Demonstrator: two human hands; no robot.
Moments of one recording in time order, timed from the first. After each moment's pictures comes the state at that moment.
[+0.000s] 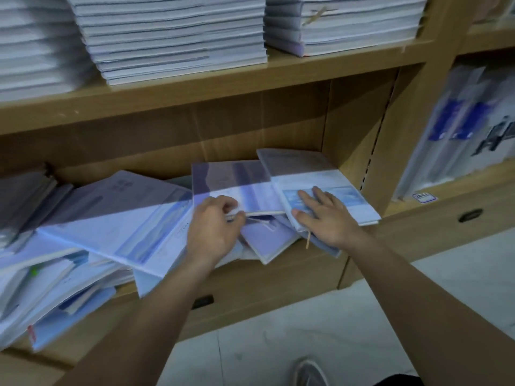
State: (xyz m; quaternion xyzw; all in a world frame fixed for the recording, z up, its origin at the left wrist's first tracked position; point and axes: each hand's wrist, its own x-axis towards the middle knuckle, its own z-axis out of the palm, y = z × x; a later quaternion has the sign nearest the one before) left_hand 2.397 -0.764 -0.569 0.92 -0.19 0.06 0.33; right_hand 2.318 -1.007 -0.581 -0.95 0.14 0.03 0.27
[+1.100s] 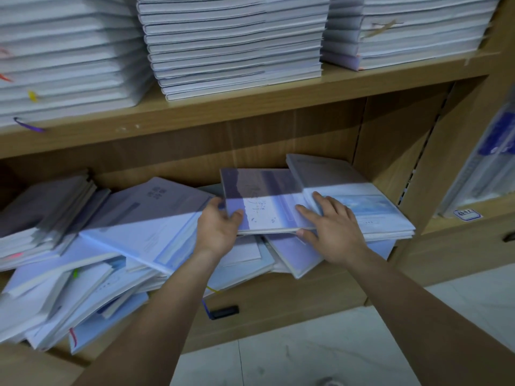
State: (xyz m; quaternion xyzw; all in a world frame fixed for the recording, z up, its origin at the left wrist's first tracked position) left_hand 2.443 -0.719 -0.565 0.84 -0.06 0.00 0.54; right_hand 2.352 -0.955 -0.583 -0.99 0.08 -0.03 0.06
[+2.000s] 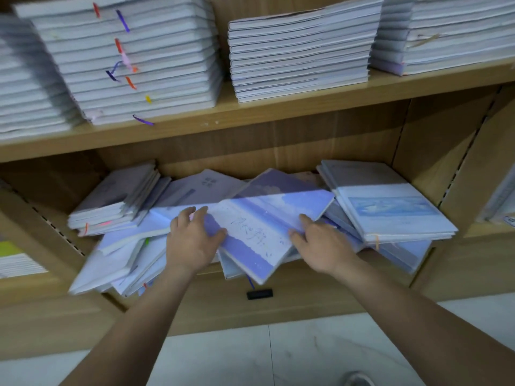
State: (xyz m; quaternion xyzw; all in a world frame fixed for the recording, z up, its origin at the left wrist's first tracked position) left_hand 2.388 -0.586 -0.539 0.98 -0.04 0.07 0.19; right_hand 2.334 -0.850 -0.563 -0.97 0.04 0.02 0.23
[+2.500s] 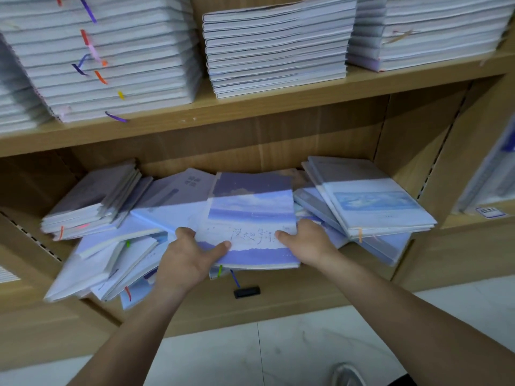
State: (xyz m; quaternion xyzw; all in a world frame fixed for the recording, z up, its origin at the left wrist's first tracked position) left_hand 2.358 -0.606 -0.546 0.95 0.04 -0.01 0.31; right_hand 2.334 -0.848 -0.569 -0.88 0.14 0.06 0.45
